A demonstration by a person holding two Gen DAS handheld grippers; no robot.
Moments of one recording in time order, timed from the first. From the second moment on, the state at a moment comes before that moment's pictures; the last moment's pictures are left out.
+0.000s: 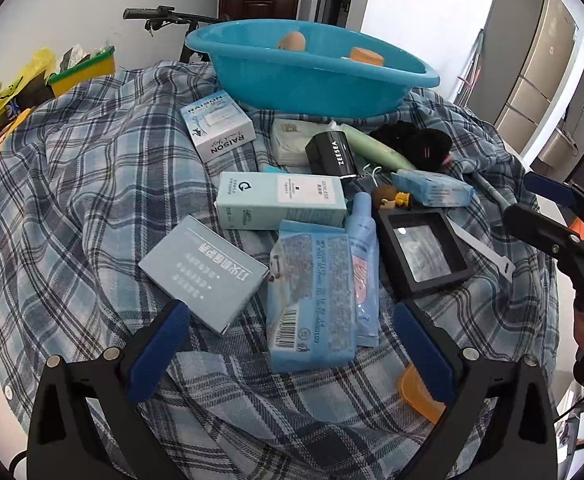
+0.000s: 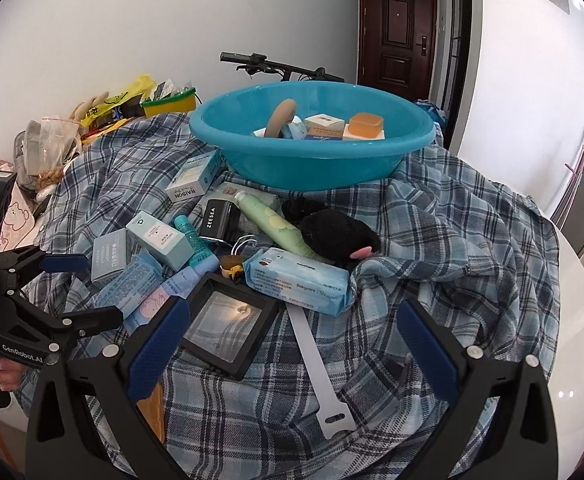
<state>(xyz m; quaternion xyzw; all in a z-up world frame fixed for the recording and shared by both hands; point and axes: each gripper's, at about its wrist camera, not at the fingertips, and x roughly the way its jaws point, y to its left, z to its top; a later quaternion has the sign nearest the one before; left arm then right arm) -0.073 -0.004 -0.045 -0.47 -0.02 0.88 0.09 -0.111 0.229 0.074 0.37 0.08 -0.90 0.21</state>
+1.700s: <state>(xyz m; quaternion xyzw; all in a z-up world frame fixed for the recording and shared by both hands) -0.074 0.008 -0.052 -0.49 -0.02 0.86 0.14 -0.175 0.209 0.028 0.45 0.04 -0.87 0.19</state>
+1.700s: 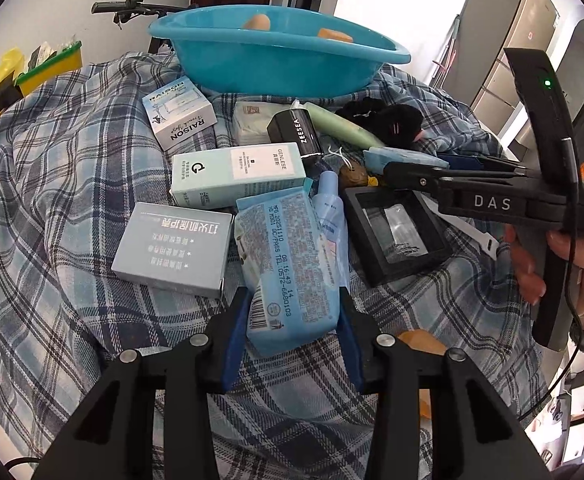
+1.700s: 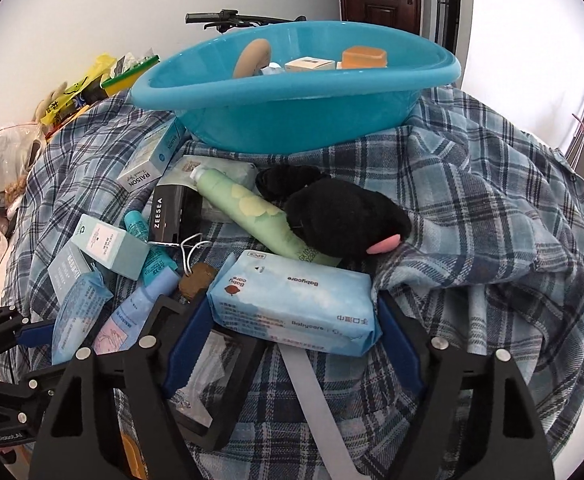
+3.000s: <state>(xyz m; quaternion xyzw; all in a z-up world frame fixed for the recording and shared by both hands) -0.080 0.016 -0.051 -0.49 -0.01 0.86 0.15 -0.189 0.222 0.028 0.46 0.04 -0.83 0.30</state>
